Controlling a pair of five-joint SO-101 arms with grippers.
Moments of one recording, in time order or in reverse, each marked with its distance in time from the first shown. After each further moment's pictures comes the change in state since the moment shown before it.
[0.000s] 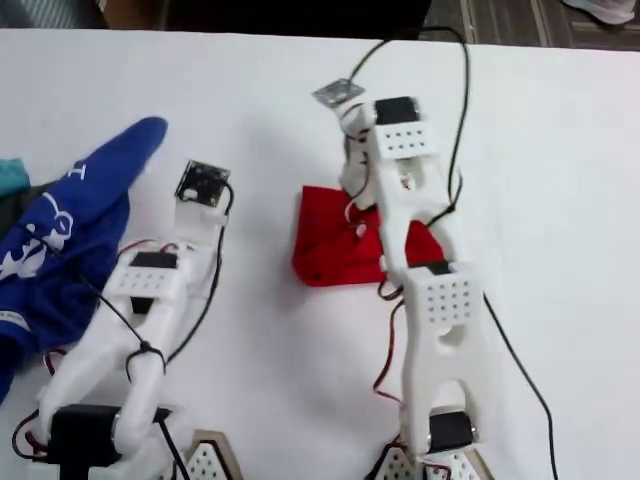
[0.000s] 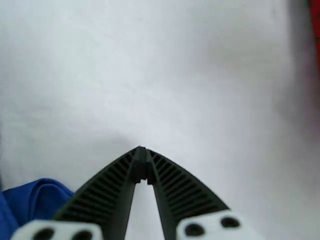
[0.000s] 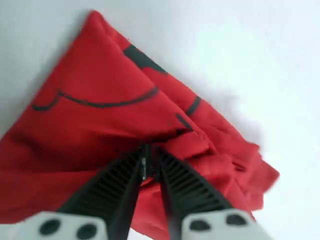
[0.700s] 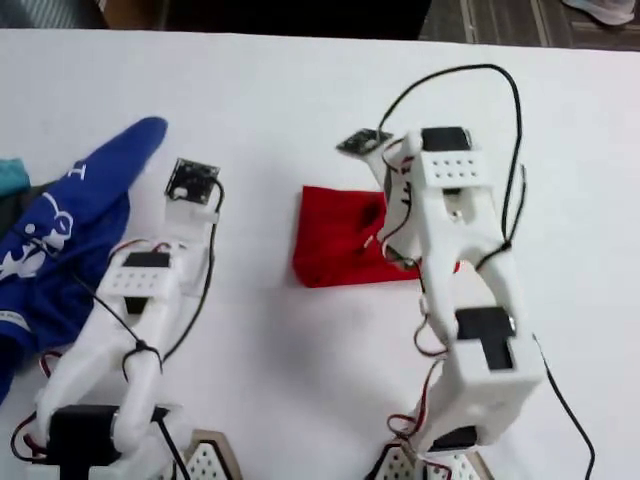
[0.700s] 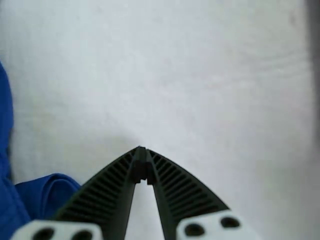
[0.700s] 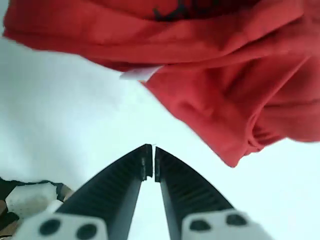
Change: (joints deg) left arm -2.1 0.0 0.0 -0.3 0.0; right arm 4.6 -37.4 47.2 -0.2 15.6
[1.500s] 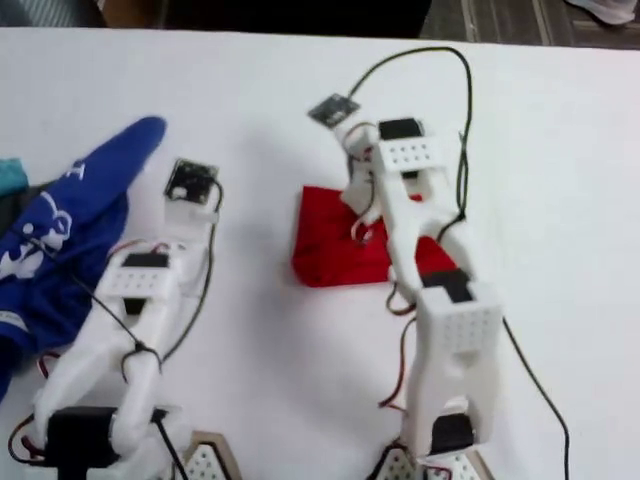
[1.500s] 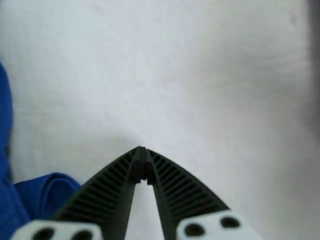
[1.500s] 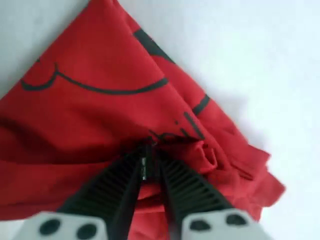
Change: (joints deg) left arm 0.0 0.0 0.2 0.0 0.0; right arm -5.4 24.3 -19.4 -16.2 -7.8
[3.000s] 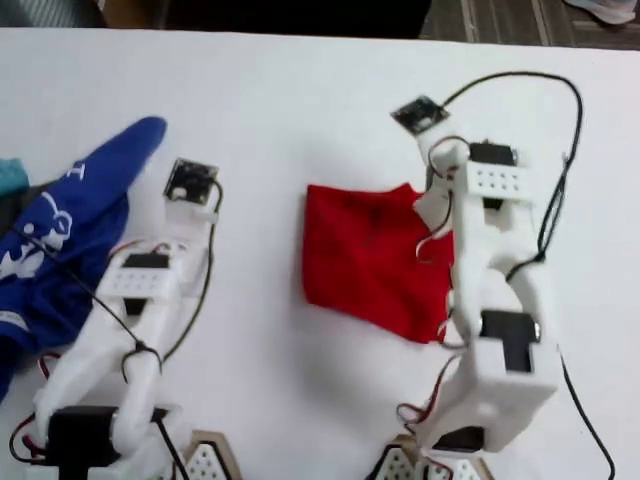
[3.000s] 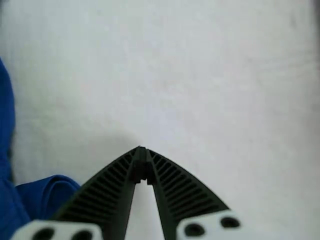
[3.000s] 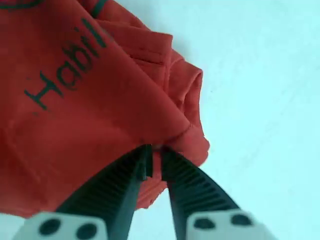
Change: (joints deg) left arm -0.1 0.0 0.4 -1.2 0.0; right arm 15.9 -20.7 25.5 -11.0 2.8
